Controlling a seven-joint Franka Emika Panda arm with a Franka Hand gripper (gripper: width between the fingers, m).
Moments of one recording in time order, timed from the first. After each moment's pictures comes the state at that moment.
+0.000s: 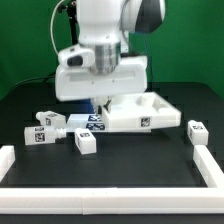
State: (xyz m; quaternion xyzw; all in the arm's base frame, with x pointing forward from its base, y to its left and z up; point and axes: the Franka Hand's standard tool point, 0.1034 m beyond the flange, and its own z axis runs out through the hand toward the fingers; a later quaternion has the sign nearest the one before) arm 0.396 -0.025 0.060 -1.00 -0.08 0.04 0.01
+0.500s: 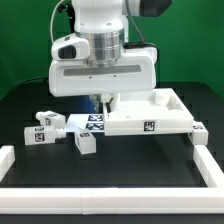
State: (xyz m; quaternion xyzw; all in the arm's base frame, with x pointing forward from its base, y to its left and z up) arm 0.459 -0.029 0.076 -1.00 -0.02 0.06 0.02
